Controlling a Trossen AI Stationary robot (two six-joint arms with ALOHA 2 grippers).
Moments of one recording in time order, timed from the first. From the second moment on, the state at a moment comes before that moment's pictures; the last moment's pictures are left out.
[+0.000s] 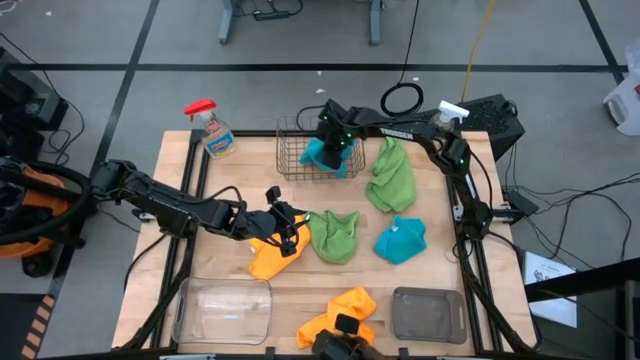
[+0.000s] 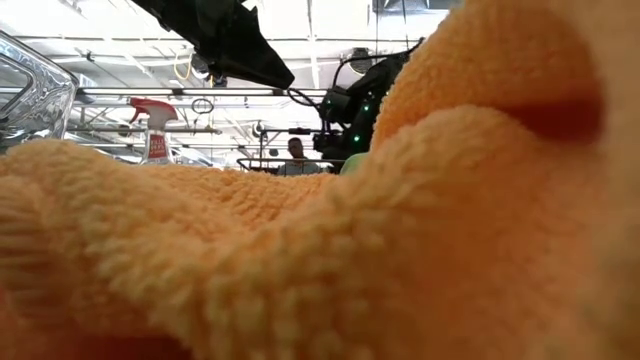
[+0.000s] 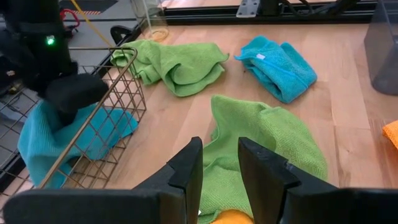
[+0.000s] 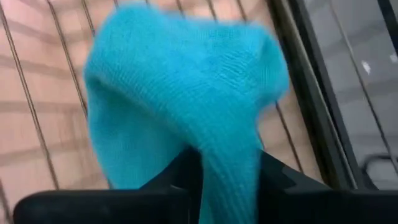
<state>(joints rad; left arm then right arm) -0.25 1.37 0.86 -0.04 -0.52 -0.15 -0.57 2.17 1.77 -0.68 -0.05 -0.27</state>
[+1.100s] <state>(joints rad) -0.25 1.37 0.86 -0.05 -0.52 -0.15 -0.56 2.24 1.77 -0.66 -0.14 -0.23</state>
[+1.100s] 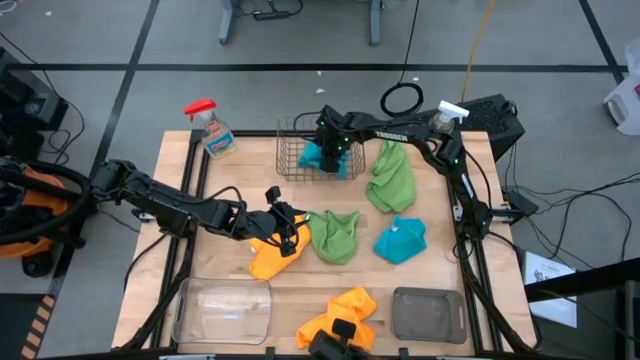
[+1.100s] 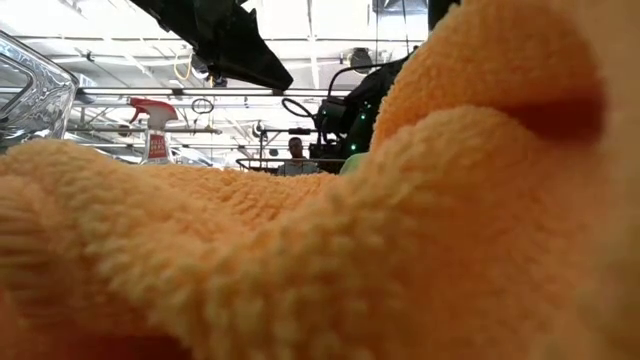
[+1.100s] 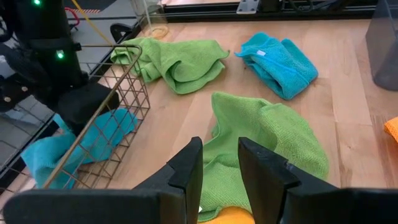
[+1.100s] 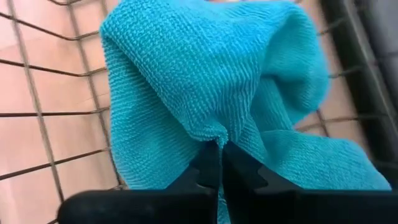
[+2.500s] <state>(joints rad) -0.25 1.37 0.86 -0.01 -0.40 -0.14 -0.17 1.55 1.77 -1.41 0.24 0.23</state>
